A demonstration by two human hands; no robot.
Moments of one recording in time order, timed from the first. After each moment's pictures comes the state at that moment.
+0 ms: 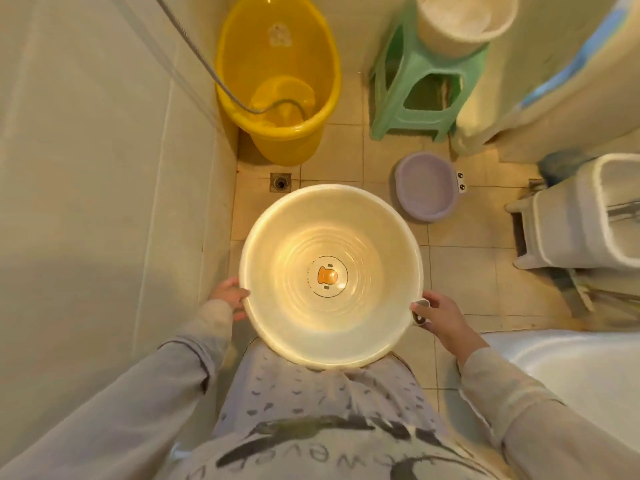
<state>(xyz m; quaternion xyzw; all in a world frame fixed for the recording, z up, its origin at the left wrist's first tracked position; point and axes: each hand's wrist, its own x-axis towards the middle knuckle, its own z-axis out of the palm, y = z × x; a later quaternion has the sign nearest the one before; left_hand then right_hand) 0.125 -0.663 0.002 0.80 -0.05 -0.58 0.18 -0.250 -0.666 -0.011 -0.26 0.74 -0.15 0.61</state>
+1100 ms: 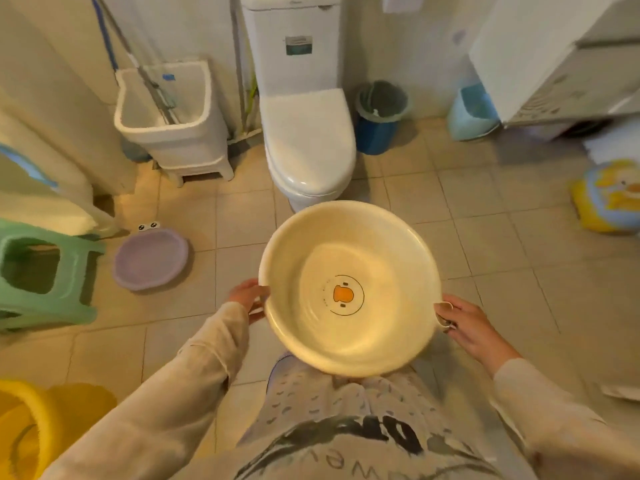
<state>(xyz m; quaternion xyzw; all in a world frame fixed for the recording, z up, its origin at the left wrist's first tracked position) -0.115 -0.626 0.045 0.42 -0.61 -0.62 -0.26 -0.059 -0.238 0.018 0.38 0.62 -0.66 0.19</state>
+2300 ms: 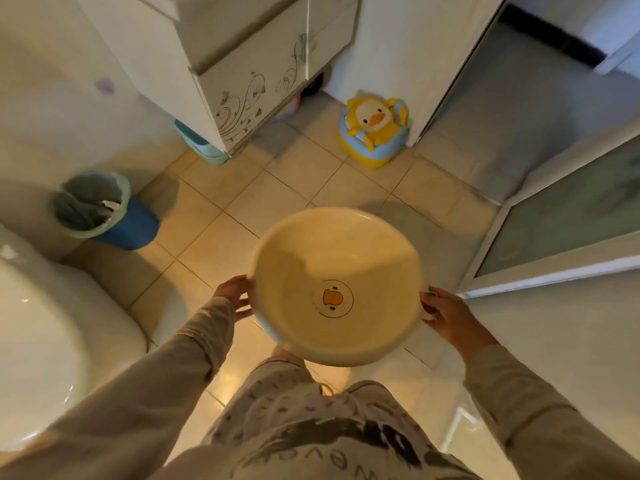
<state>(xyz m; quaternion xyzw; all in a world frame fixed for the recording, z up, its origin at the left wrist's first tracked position) -0.391 -0.018 0.024 0.22 -0.68 -0.50 -0.49 -0.093 0.213 0.020 0.59 0.36 -0.72 -0.10</state>
